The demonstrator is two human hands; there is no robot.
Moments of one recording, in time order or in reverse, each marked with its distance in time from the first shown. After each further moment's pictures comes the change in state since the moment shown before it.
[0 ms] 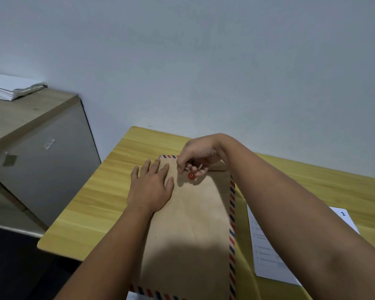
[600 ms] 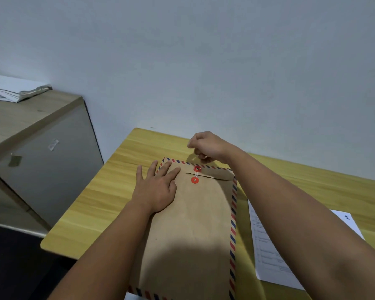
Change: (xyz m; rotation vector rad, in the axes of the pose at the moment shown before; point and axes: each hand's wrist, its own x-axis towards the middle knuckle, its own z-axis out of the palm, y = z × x) left_hand 0.006 0.004 -0.007 -0.025 -0.166 0.089; right_hand 0.014 0.034 -0.015 0.238 0.534 -0.252
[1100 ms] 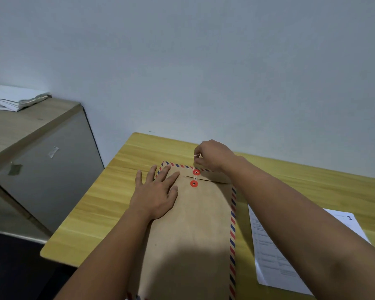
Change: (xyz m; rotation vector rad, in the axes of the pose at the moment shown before) left_hand -0.003 -0.001 0.000 0.015 0.007 0.021; right_hand 0.011 0.032 -0.004 -0.927 0.189 -0.283
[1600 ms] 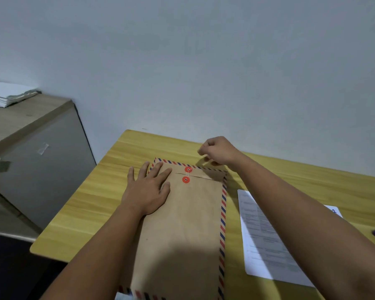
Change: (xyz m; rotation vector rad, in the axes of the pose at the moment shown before) left_hand 0.001 -0.001 0.003 -0.013 0.004 -0.006; right_hand -0.037 0.017 -0.021 0.872 0.022 0.346
